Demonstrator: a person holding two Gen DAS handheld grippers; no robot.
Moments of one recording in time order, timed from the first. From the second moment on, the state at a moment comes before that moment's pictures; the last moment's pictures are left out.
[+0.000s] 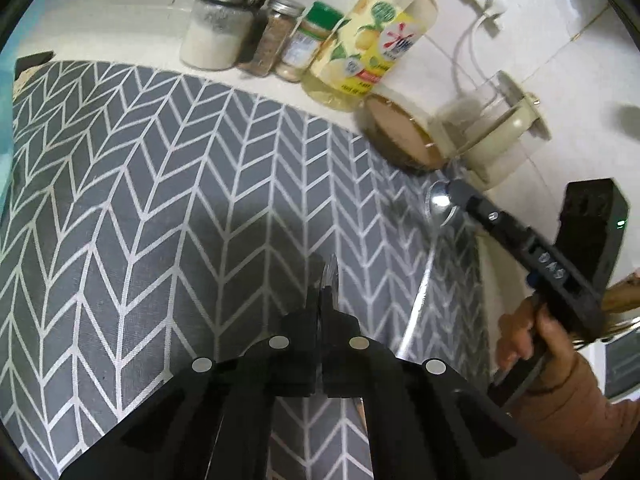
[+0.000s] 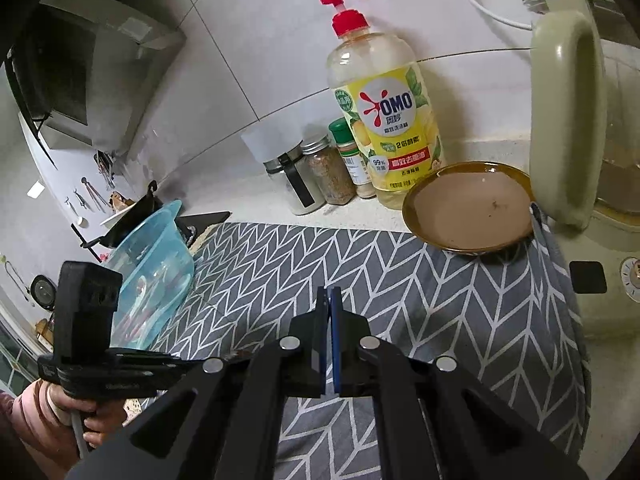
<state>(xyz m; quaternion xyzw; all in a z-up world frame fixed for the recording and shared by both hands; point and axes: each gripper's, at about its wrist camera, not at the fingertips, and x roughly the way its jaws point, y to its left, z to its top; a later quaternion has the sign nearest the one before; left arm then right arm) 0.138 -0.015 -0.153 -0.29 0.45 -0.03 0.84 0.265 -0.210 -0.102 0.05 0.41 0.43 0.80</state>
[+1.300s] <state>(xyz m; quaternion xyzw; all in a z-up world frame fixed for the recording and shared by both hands) 0.027 0.144 0.037 -0.24 0.31 0.06 0.92 0.204 -0.151 0.039 0.09 0.27 0.47 0.83</state>
